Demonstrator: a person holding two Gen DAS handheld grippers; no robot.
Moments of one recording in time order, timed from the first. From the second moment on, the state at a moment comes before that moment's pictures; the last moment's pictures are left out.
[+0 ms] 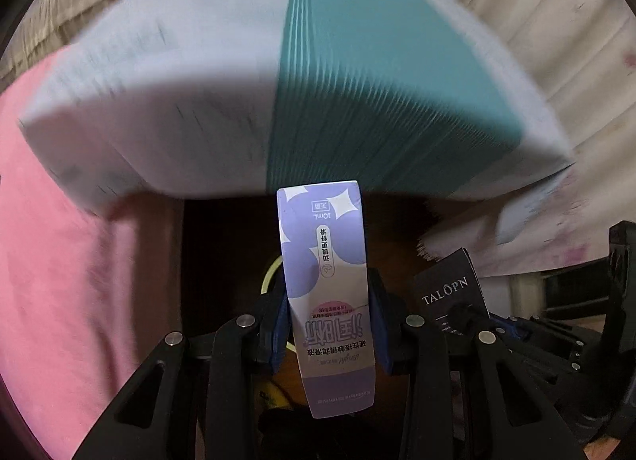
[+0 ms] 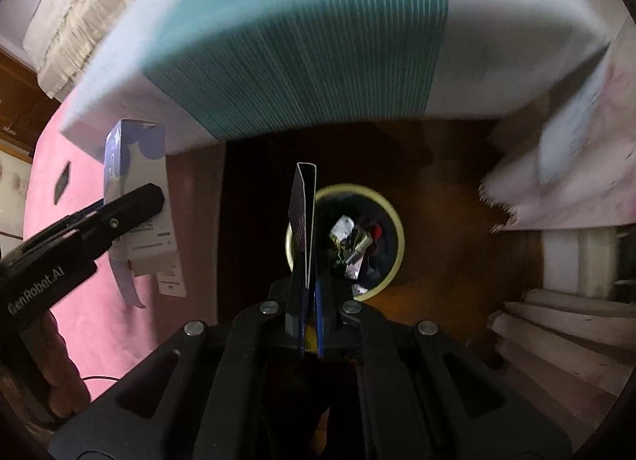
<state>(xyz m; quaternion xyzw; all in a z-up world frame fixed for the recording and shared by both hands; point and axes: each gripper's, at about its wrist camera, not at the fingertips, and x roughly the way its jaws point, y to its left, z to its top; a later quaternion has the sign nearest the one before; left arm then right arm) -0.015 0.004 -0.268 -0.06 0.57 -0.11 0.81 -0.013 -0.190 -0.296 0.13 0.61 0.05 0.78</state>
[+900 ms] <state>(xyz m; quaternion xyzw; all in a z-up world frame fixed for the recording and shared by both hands) 0.010 0.010 -0.529 -0.07 0.60 -0.06 0.79 0.016 -0.186 -0.573 0.16 0.63 0.04 0.76</state>
